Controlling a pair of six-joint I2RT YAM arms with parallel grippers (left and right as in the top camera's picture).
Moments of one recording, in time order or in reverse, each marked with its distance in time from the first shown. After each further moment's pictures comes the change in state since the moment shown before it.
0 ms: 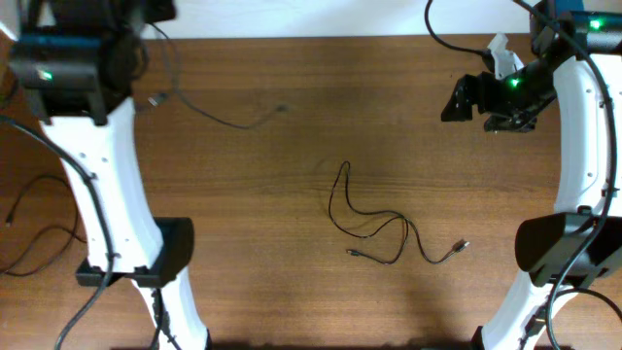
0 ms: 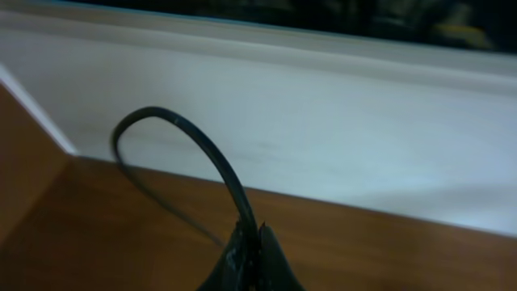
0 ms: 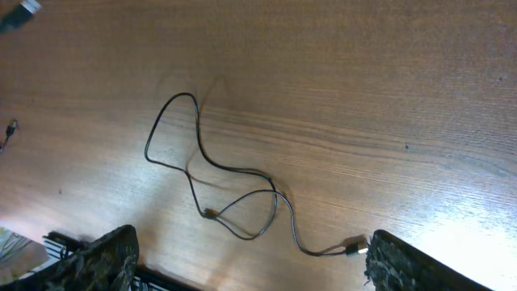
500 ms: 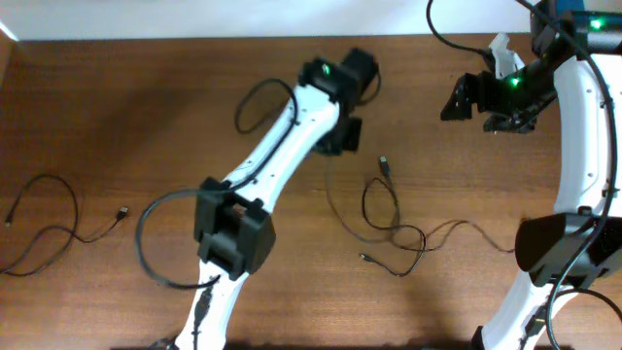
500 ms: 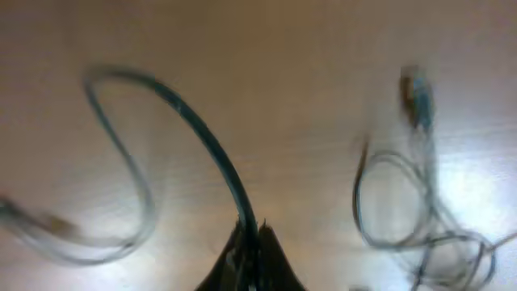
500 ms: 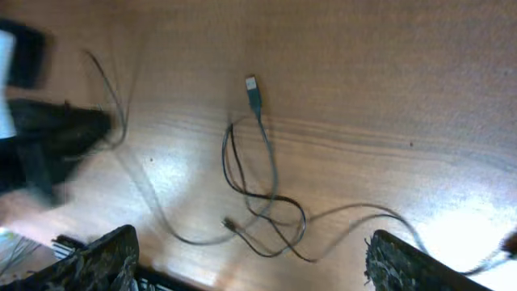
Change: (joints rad) left arm -0.498 0.191 -0.727 -0.089 0.119 -0.227; right arm 0.000 0.000 0.000 0.003 -0.006 0.026
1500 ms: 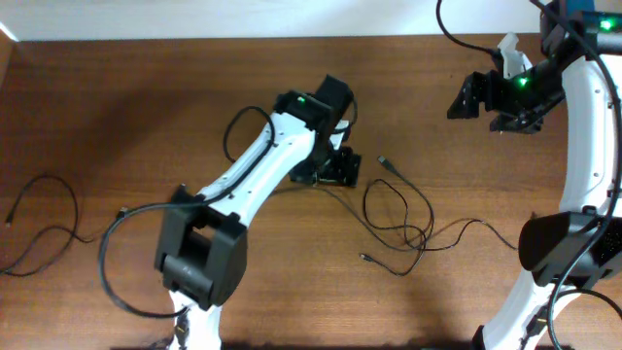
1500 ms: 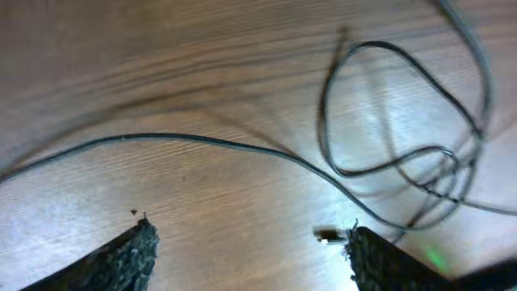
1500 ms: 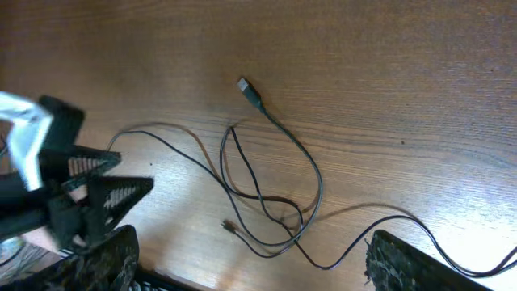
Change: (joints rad) left arm 0.019 -0.246 -0.588 0.297 0.294 0.008; right arm -0.034 0.000 0.001 -0.003 -0.008 0.000
